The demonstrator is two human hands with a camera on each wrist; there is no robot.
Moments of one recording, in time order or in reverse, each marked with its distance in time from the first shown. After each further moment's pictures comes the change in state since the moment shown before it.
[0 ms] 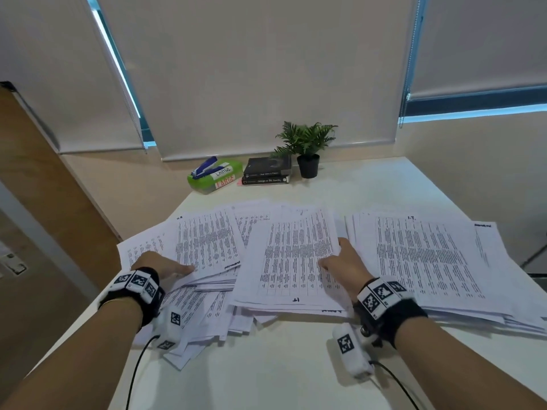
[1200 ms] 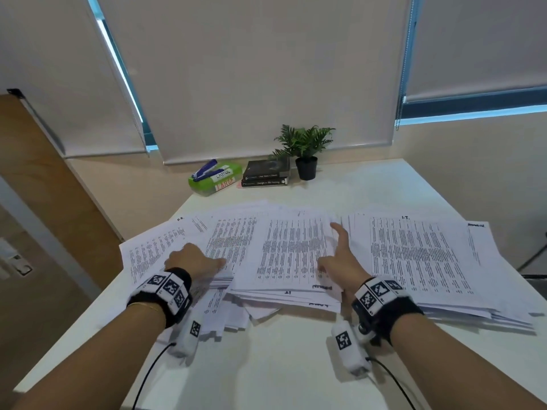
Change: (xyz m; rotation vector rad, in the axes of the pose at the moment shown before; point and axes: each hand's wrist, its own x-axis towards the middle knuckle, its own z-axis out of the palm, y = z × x) left_hand -0.050 0.043 0.044 0.319 0.032 0.263; right_hand 0.003 0.009 -0.011 -0.011 -0.095 -0.202
